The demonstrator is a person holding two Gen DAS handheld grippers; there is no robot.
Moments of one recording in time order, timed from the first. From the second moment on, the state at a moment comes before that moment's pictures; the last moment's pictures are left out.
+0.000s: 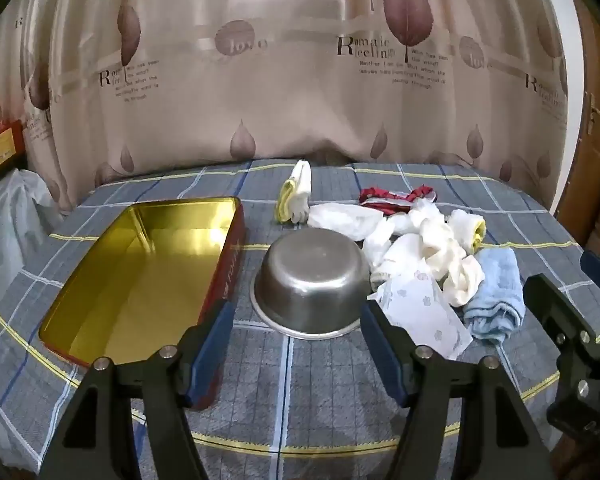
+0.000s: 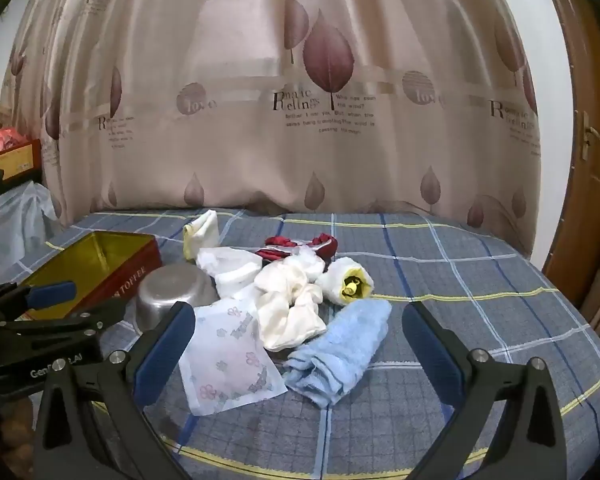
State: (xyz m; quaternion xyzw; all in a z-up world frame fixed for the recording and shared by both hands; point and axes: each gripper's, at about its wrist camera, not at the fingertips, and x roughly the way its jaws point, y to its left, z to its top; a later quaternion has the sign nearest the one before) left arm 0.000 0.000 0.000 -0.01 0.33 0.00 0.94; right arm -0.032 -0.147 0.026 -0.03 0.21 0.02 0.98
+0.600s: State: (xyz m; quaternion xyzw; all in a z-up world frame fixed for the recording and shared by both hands) left arm -0.005 -0.005 -0.011 -0.02 0.36 -0.01 0.93; right arm -0.036 -0.185 0.016 -0.01 0.23 -0.01 0.97
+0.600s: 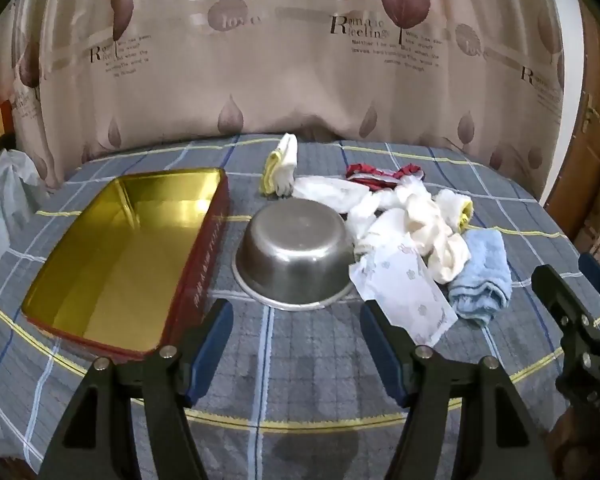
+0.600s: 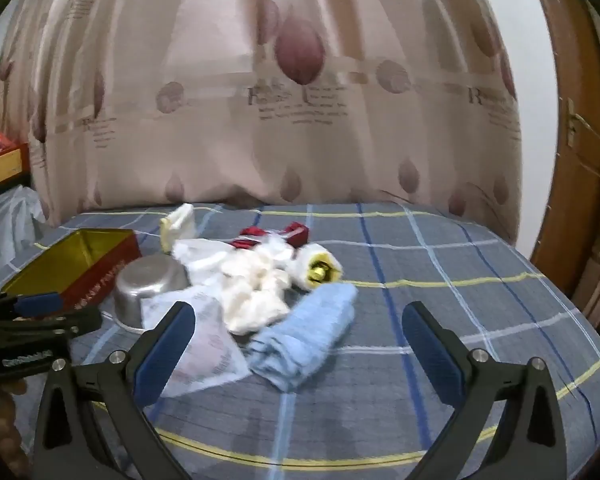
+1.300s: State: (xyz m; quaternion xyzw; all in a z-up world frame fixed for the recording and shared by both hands) left arm 0.024 -0.028 -0.040 -0.08 0.44 -0.10 0.89; right arm -0.033 -0.214 0.000 0.01 0.24 -0.02 0.97
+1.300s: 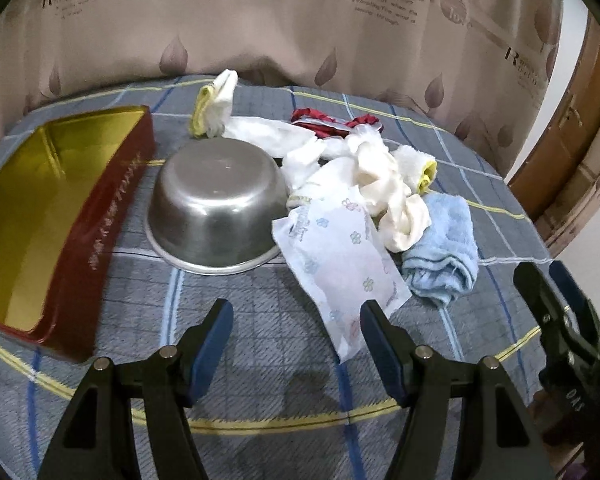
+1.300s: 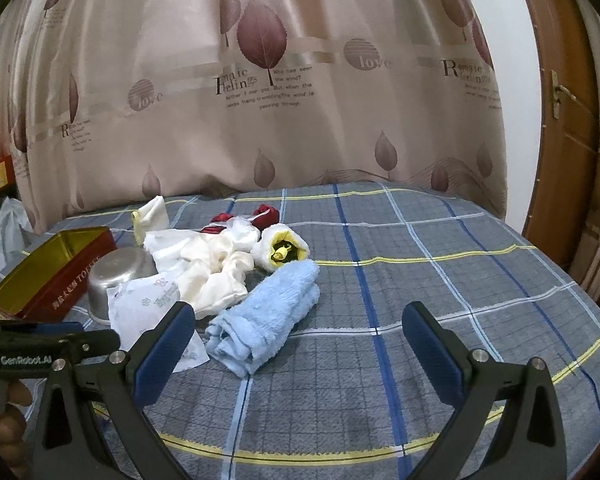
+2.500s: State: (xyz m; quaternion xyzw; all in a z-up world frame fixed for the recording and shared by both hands) left arm 0.044 -0.059 -0.039 -0.07 0.43 -0.16 0.89; right arm -0.026 -0.225 -0.003 0.06 0.25 -0.01 0.97
